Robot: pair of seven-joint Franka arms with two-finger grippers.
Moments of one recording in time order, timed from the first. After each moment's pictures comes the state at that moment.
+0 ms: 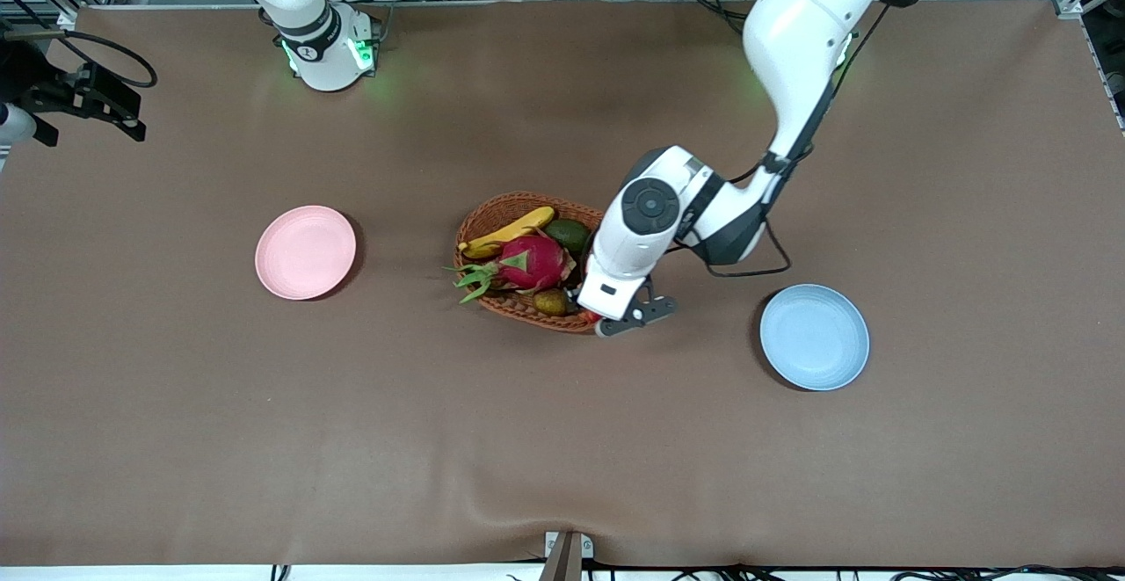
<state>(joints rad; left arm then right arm) -0.47 0.69 -0.22 -1.47 0.06 2.30 -1.07 0.02 -0.07 0.03 -1.51 -0.04 1.41 -0.04</state>
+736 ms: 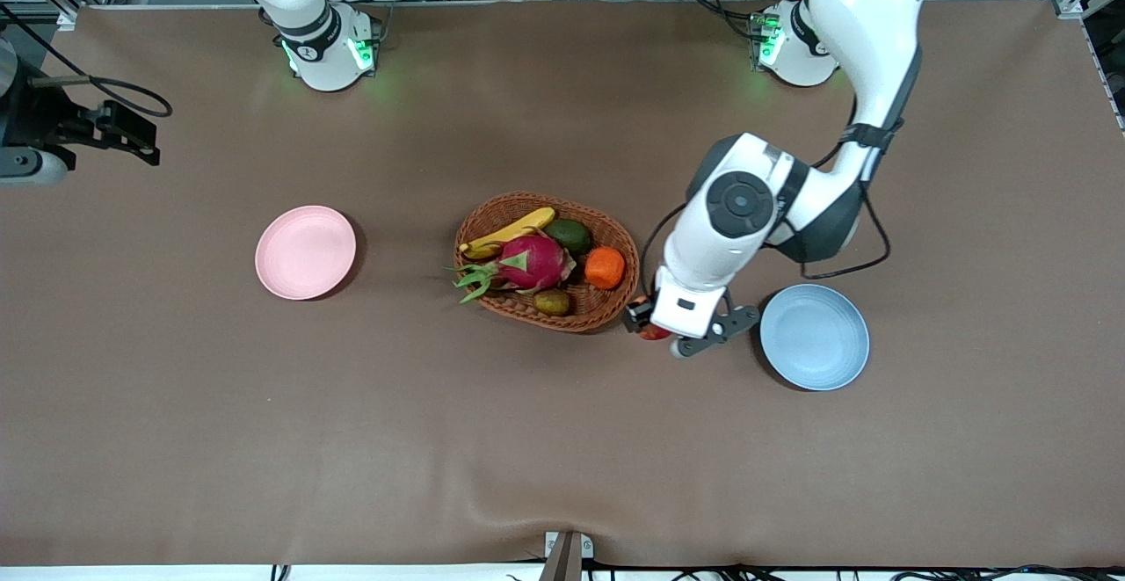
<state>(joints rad) -0.35 0.58 -0.21 -1.47 0.07 2.15 -1.00 0.02 0.00 0.03 -1.51 -0.06 1.41 -0.05</state>
